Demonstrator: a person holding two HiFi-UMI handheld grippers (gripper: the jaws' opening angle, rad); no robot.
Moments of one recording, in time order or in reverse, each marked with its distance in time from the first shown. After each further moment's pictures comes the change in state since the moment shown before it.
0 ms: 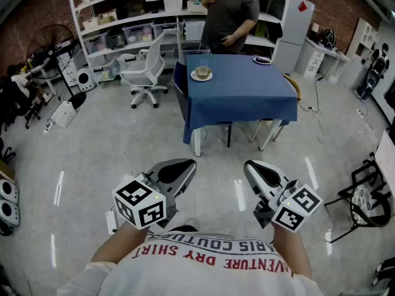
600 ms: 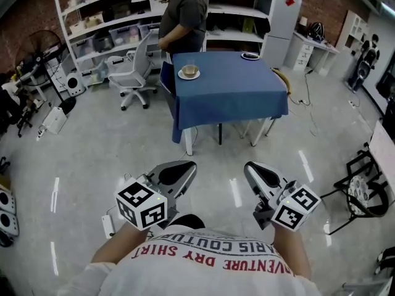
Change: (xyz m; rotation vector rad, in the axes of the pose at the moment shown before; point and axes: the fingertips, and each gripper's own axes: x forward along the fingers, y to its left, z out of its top) left arm 0.026 -0.014 -0.019 -0.013 0.033 -0.046; right arm -0.027 -0.027 -0.019 0.071 0.024 -0.080
